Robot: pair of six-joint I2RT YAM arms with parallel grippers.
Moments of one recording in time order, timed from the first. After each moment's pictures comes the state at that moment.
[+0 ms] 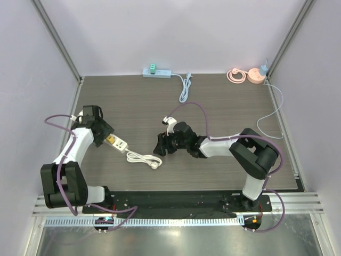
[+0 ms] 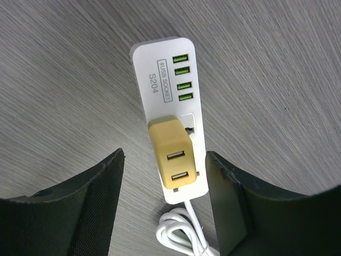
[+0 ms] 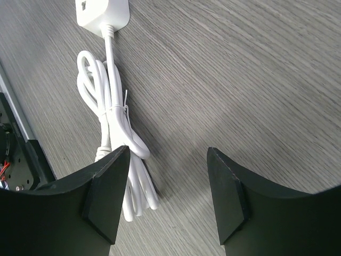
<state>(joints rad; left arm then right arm) 0.08 1.33 0.87 -0.60 -0.15 -0.75 0.86 1.78 0.85 0.39 -0.26 0.44</state>
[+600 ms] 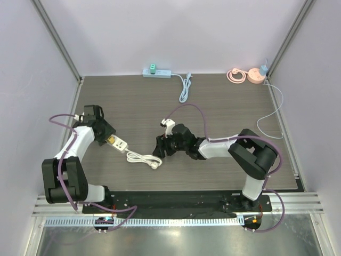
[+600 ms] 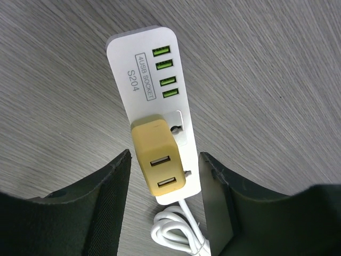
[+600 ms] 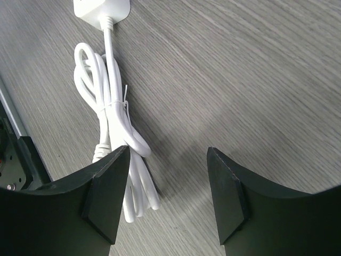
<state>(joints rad) 0.09 1.38 0.88 -0.56 -0.07 -0.73 0.88 1.78 0.85 0.39 -0.24 0.42</state>
